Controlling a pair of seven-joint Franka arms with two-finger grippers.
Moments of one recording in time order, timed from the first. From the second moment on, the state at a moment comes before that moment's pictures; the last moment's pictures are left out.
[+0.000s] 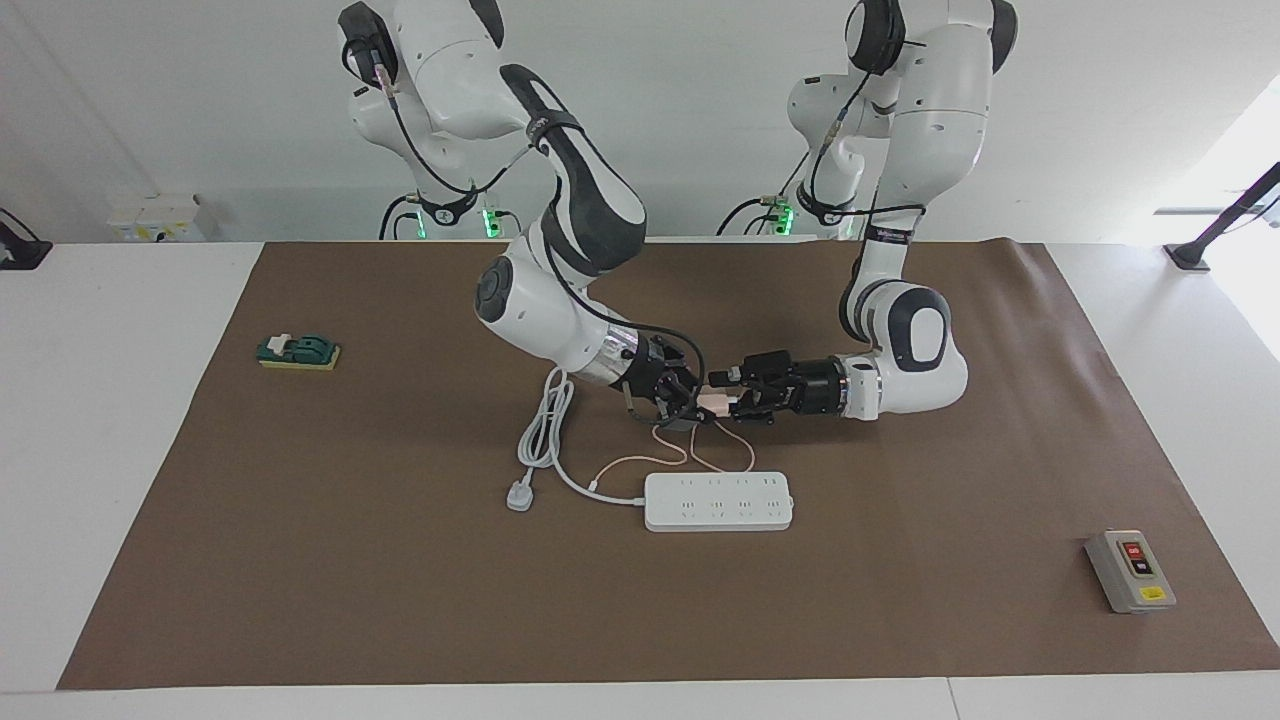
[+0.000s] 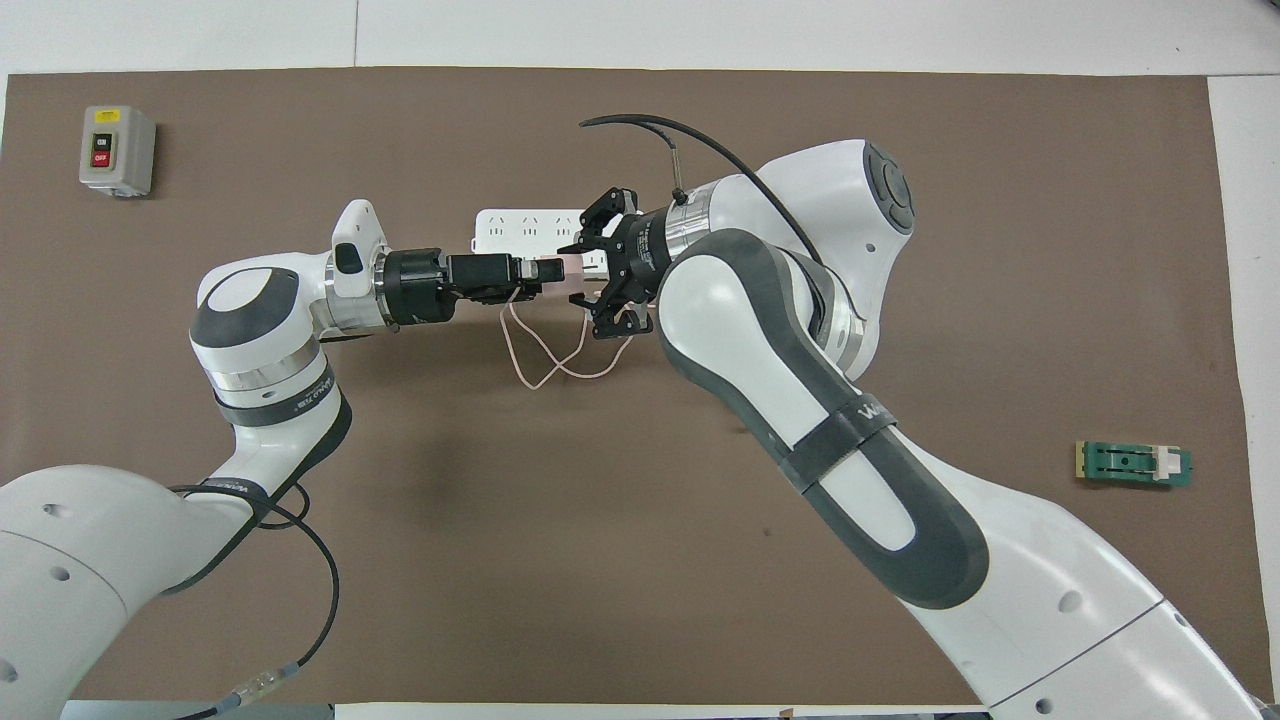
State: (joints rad) left arm -0.16 0.45 -0.04 -1.92 -1.72 1.70 0.89; right arm 0.43 0.50 0.05 -1.54 0.88 2.25 1.40
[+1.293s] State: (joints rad) left arm -0.16 0.37 -0.03 -1.92 -1.52 1.78 0.79; right arm 0.29 0.46 0.03 -1.49 0.82 2.12 1.44
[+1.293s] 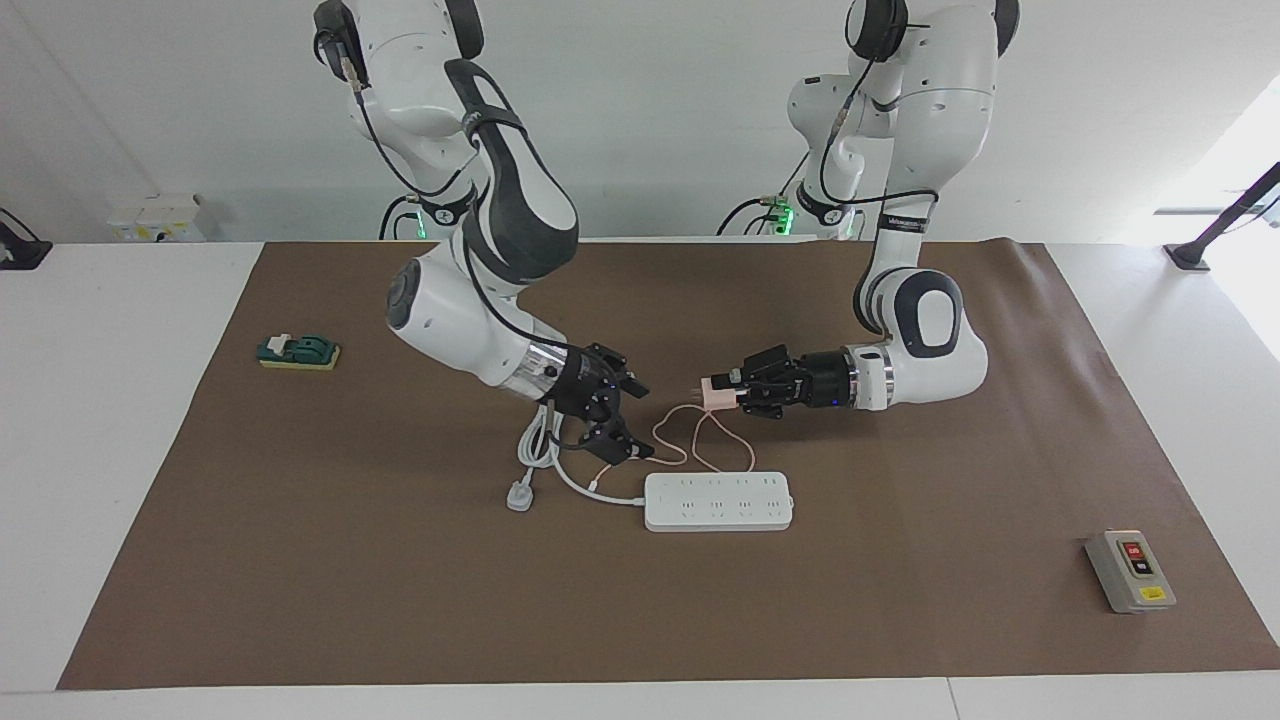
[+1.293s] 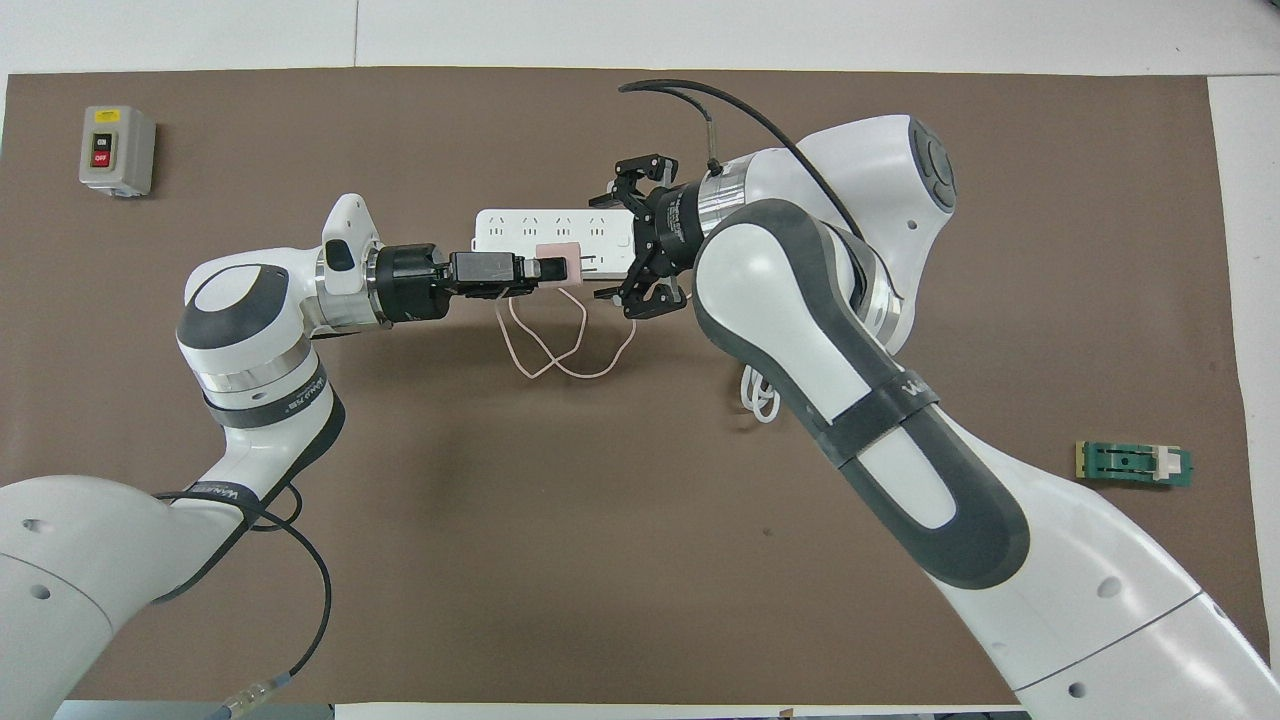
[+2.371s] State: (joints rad) left arm -0.14 0.18 -0.03 -1.48 -0.28 1.56 -0.15; right arm 0.04 0.30 0.02 -1.49 0.38 1.68 0.90
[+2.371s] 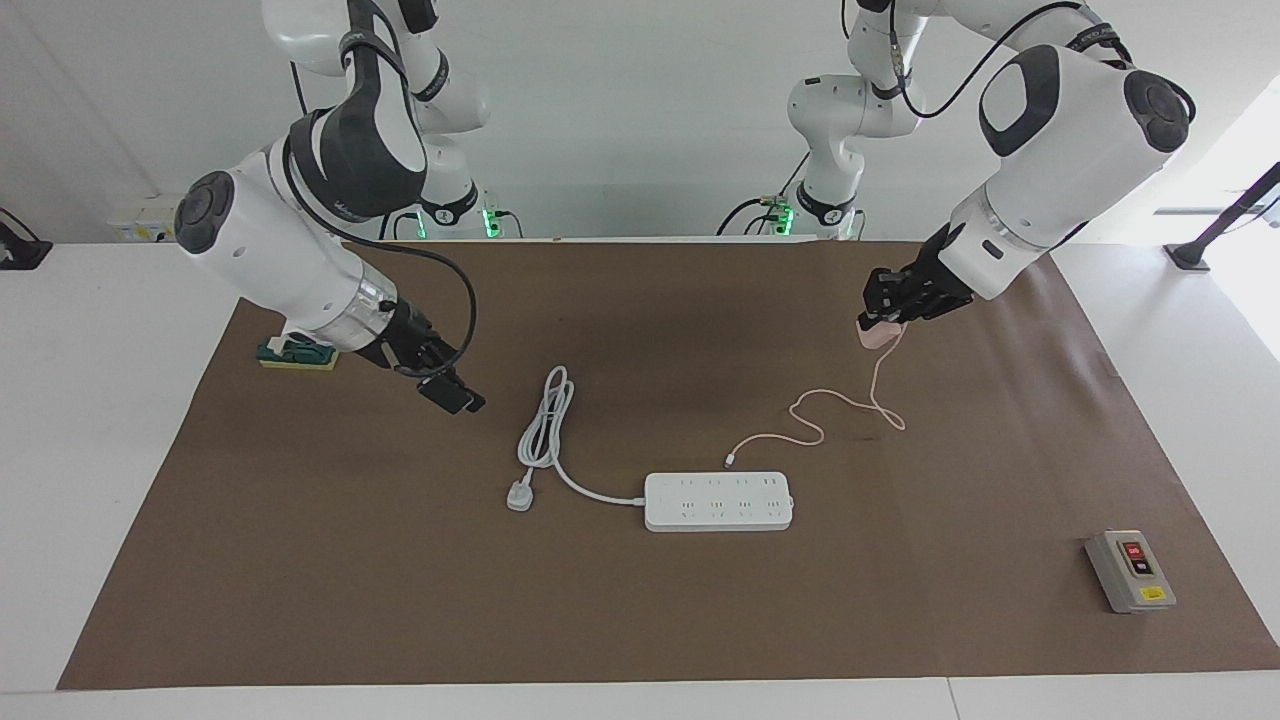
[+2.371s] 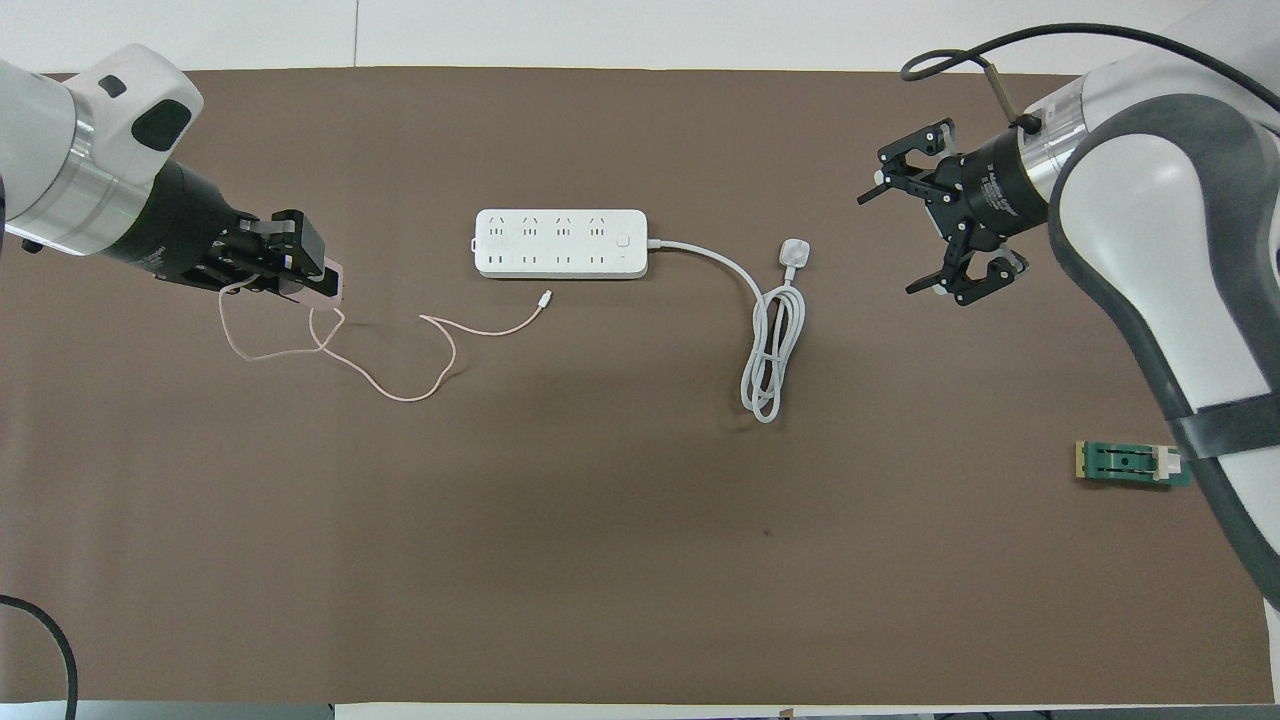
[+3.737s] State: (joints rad) left arm -0.11 0.18 -0.02 -1.44 -0.05 1.59 -0.24; right arm -0.04 0.00 0.01 -1.51 0.00 1.43 -0.11
